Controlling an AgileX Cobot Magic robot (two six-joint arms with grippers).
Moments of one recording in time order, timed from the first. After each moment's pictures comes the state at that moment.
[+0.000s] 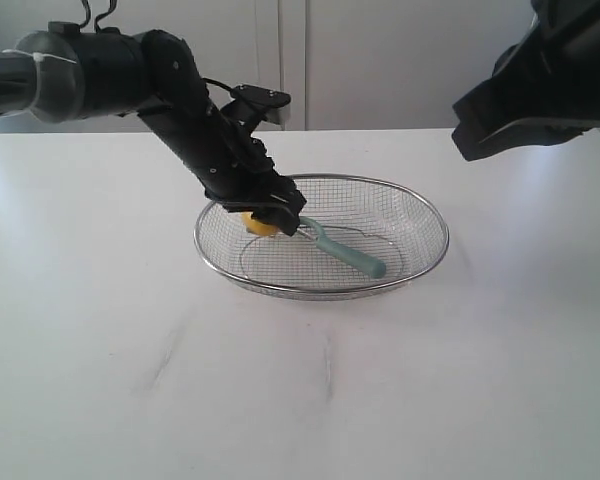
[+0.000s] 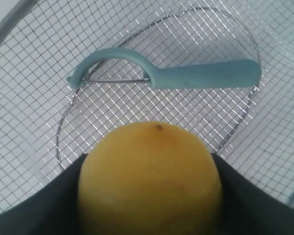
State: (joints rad) left arm -0.55 2.05 -1.68 -0.39 0.81 0.42; right arm 0.38 1.21 -1.32 0.26 1.14 -0.30
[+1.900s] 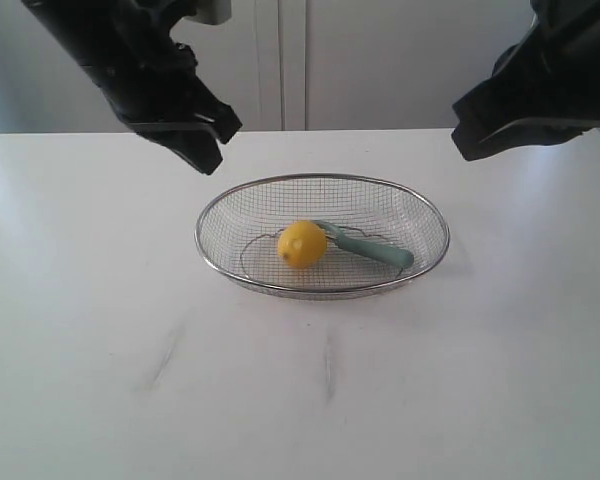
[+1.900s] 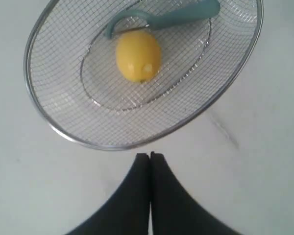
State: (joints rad) left arm -0.51 1.72 -1.67 -0.27 1.16 0.32; right arm 0.38 1.21 -1.32 0.26 1.14 -0.30
